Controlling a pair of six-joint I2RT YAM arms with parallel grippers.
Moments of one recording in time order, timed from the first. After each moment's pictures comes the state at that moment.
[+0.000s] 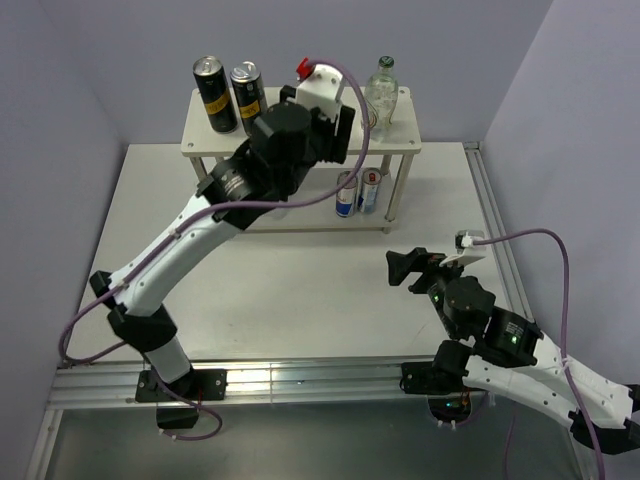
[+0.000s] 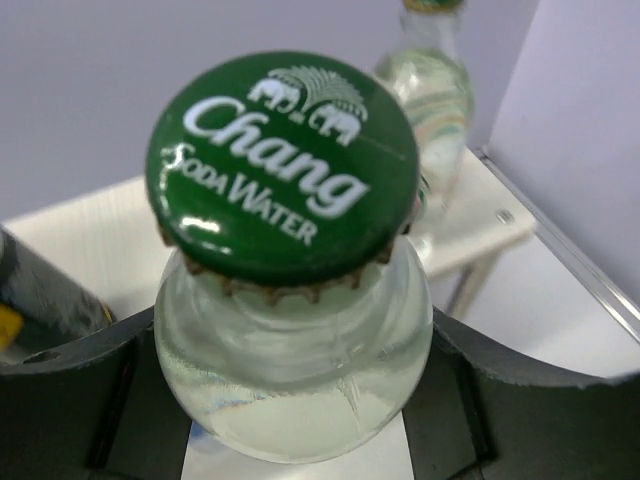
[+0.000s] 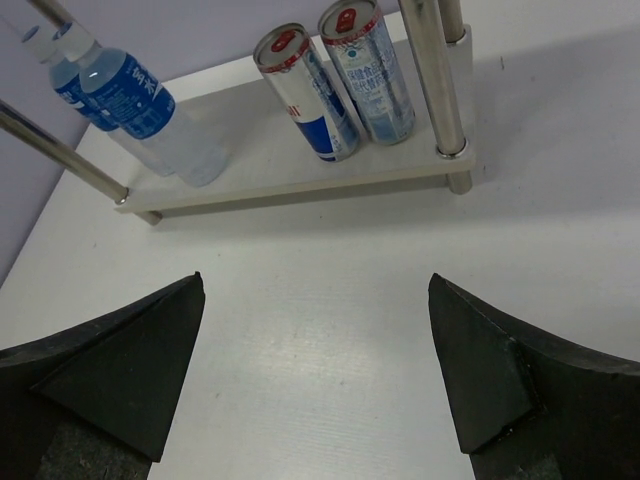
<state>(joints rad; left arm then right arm) -0.98 1.66 2.10 -0.51 -0.56 -0.03 1.01 0.40 0.65 -0.49 0.78 0.57</state>
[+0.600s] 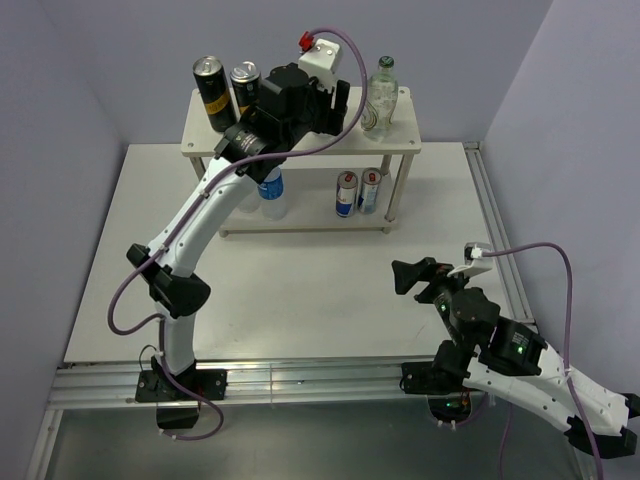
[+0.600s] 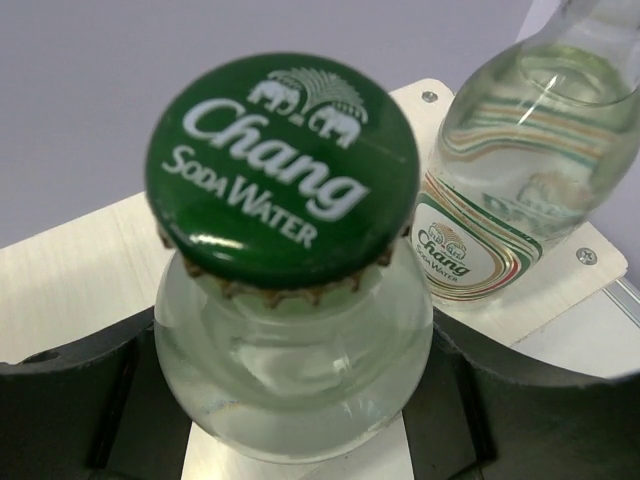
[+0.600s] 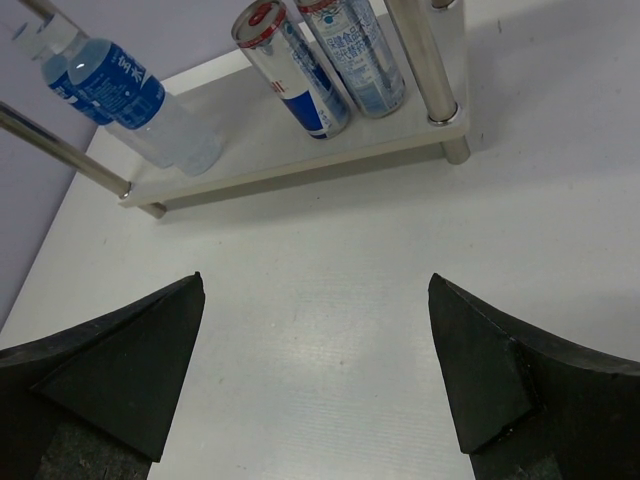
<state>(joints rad) -0.74 1.95 2.41 -0.58 -0.24 -0.04 1.01 0.25 0.56 -0.57 0.78 0.67</state>
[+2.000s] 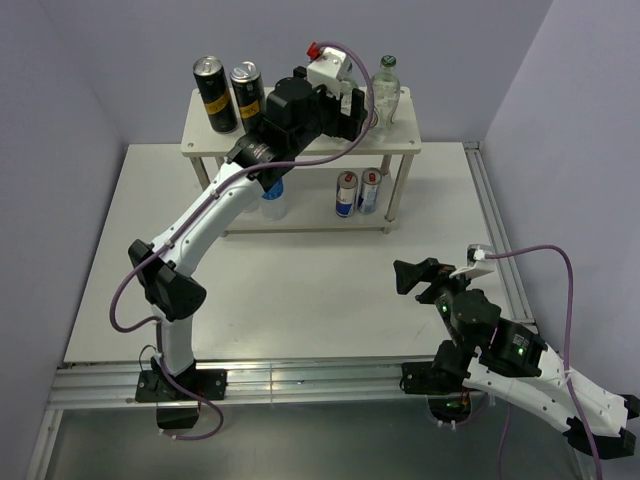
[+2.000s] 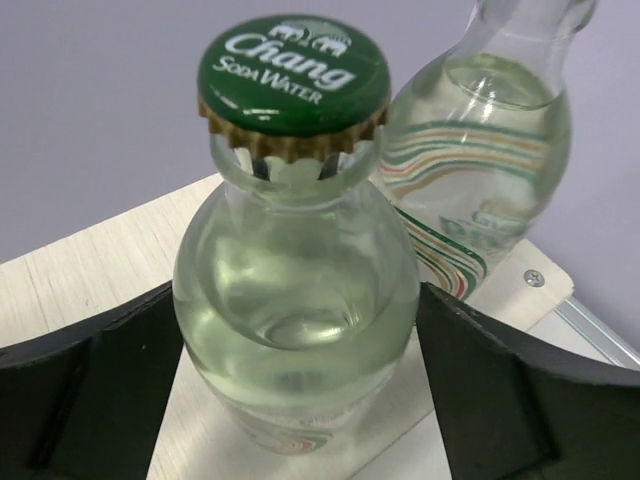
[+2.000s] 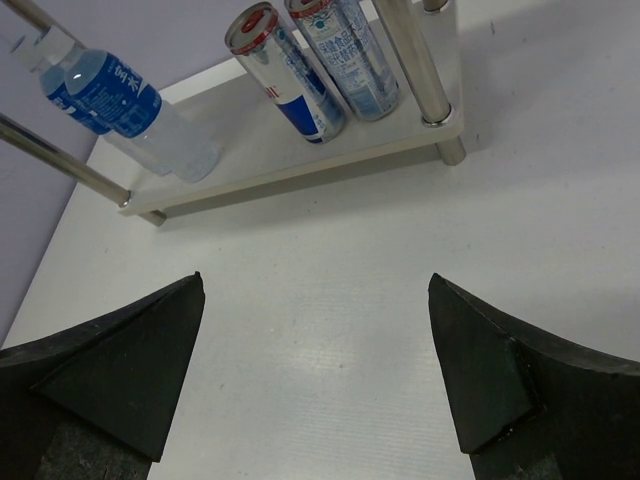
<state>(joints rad) -0.73 1.94 2.22 -0.32 -0.12 -0.06 1.01 0.23 0.55 -0.57 0.79 0.69</state>
